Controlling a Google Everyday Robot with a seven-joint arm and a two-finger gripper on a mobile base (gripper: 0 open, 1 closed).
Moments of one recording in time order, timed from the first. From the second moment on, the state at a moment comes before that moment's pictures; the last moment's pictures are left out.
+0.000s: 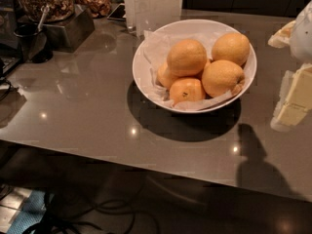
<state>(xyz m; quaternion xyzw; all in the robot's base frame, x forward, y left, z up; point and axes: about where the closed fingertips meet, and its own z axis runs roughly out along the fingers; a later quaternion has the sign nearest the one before) 0.438 -0.217 0.976 -0.60 0.78 -0.03 0.16</state>
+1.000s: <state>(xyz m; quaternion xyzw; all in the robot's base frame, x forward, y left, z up) 0.482 -0.170 1.011 -0.64 0.74 -0.03 0.20</state>
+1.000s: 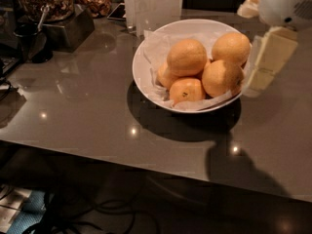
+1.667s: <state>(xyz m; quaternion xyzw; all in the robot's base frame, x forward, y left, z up) 0.537 -0.079 1.012 -0.71 0.67 0.03 0.20</state>
